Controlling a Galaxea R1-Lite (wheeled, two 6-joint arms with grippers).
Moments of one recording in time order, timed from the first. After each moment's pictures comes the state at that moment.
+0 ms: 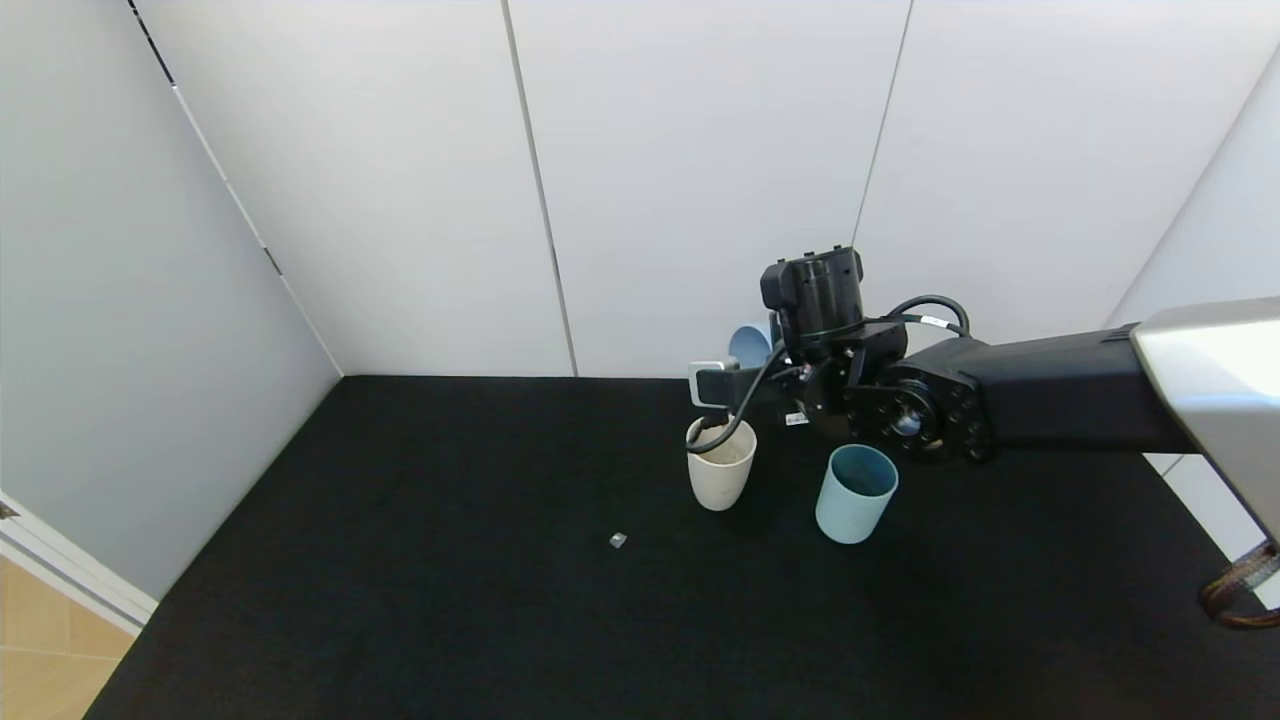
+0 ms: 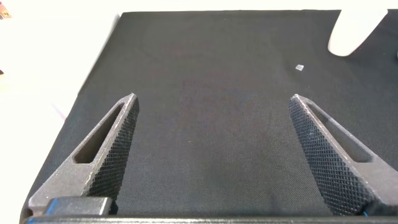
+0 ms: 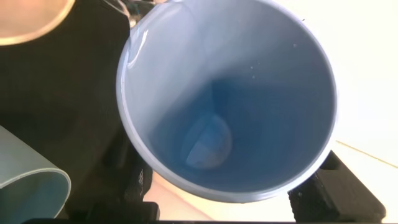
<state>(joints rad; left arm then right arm) 0.00 0.00 0.00 -0.01 0.00 0.00 0.59 2.20 -1.68 -0.14 -0.56 -1.44</state>
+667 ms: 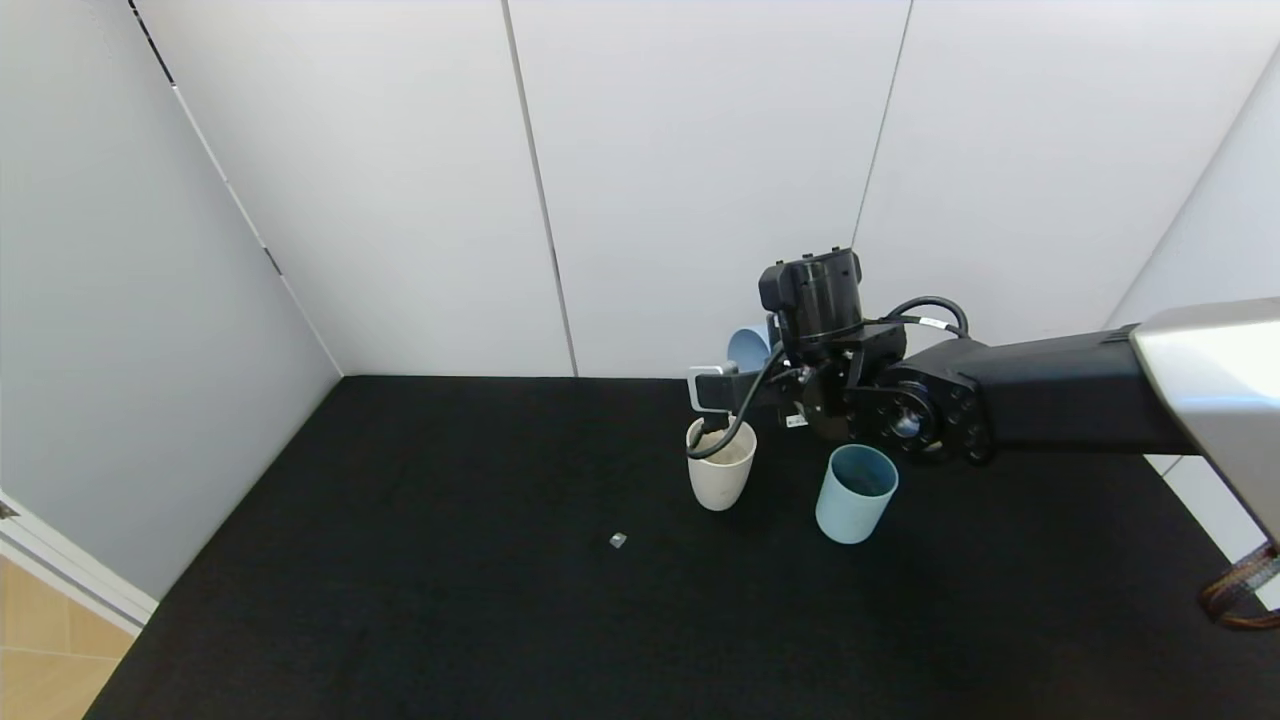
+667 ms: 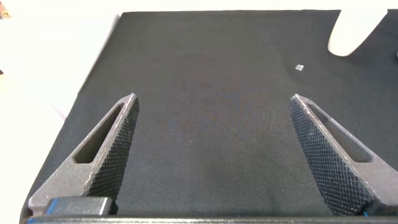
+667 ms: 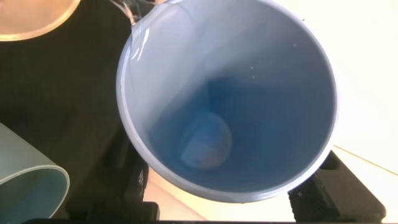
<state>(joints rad) 0.00 0.00 0.00 -0.01 0.00 0.00 0.60 2.20 -1.67 -0.14 -0.56 -1.47</state>
